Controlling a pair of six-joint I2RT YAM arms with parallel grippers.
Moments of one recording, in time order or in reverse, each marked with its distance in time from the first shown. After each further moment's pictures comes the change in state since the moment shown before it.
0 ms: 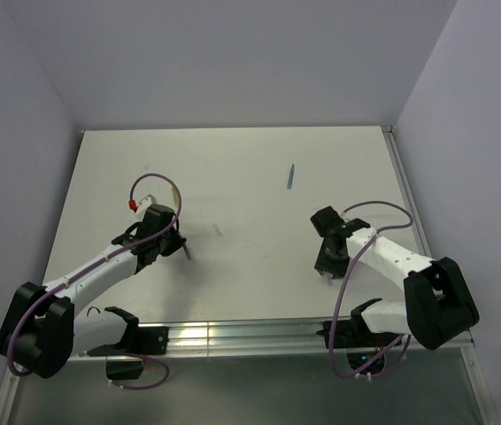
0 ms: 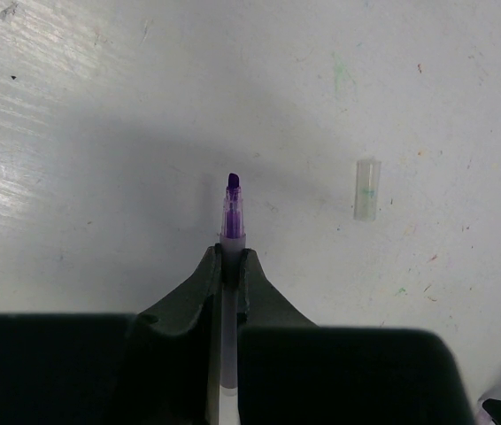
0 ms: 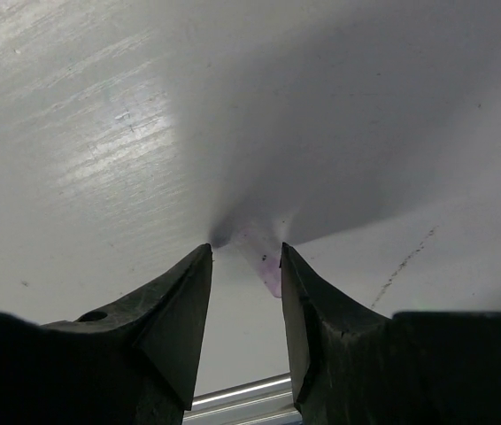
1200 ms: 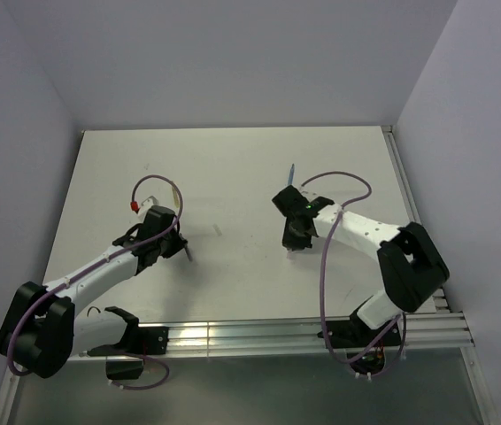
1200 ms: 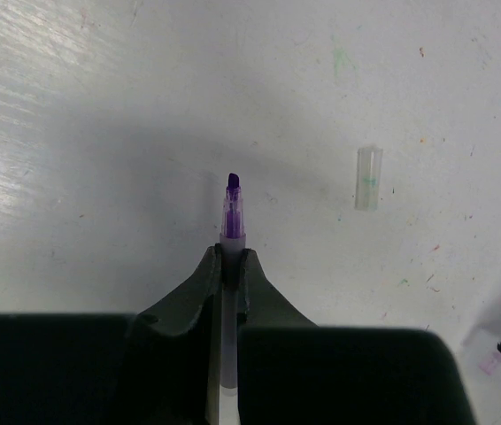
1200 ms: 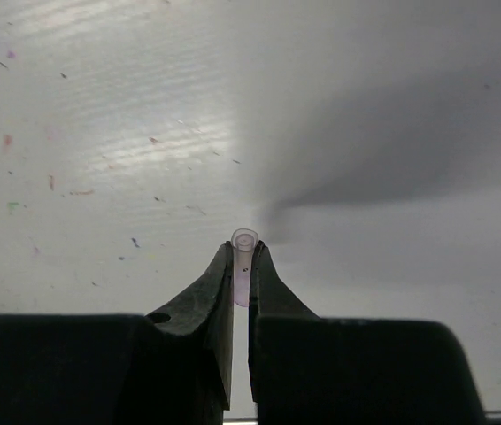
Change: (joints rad) left arm -0.005 0.000 -0.016 0.014 0.016 0.000; right arm 0.201 0.243 0.294 0.100 -0.007 -0.011
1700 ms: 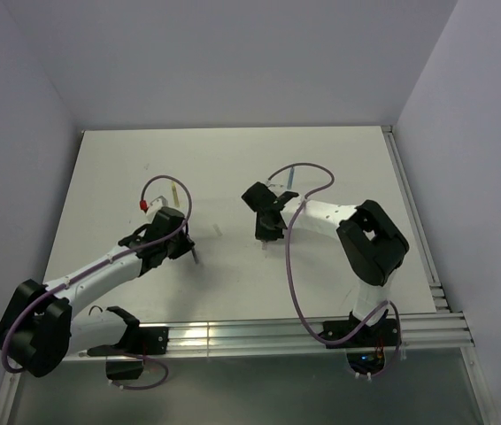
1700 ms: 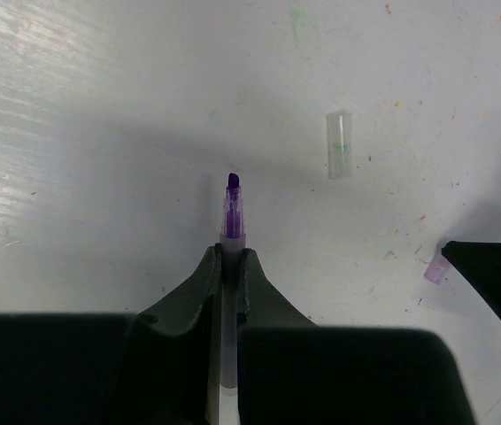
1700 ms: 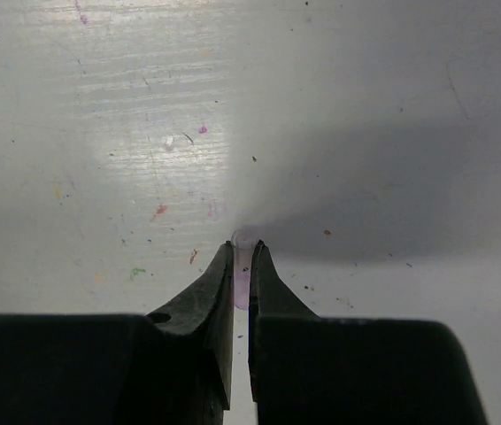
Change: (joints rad) left arm -0.091 0.002 0.026 -0.028 -0.034 -0.022; right arm 0.115 0.307 0.232 0.133 0.032 -0.026
